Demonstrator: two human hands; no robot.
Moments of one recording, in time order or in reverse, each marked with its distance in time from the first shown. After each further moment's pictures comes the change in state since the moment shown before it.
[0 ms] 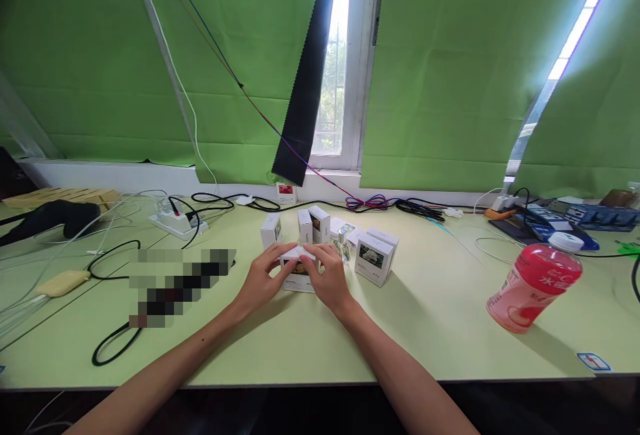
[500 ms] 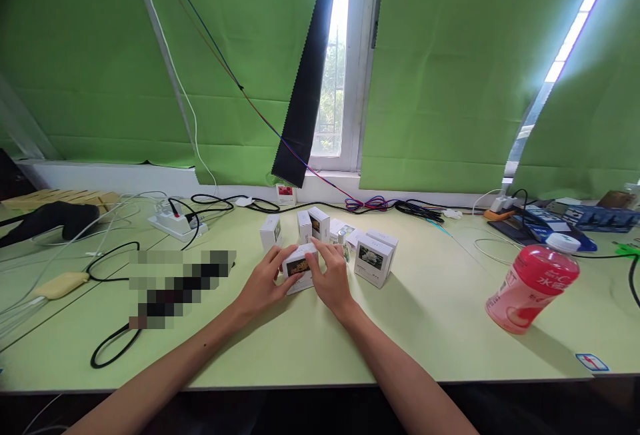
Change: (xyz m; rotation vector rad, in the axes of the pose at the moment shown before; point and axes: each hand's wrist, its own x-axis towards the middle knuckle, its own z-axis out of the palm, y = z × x) left_hand -0.008 -0.019 0.001 0.382 -0.069 0.158; right_hand -0.002 0.006 0.000 -0.104 0.049 0.055
